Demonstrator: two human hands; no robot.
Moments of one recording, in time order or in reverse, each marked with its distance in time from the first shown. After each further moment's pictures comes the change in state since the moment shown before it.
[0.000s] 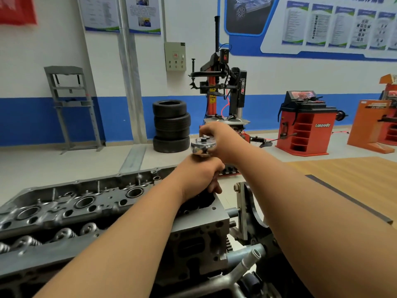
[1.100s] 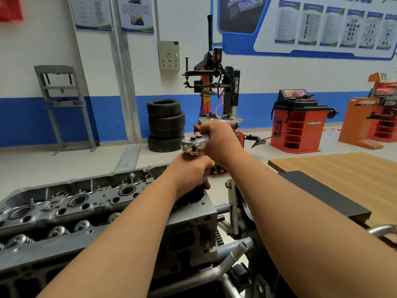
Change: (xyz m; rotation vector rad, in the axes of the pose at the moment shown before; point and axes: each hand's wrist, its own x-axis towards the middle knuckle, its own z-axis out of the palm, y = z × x) left_hand -0.002 0.001 0.007 -0.017 0.089 0.012; right_hand -0.007 0.014 0.007 0.049 0.256 0.075
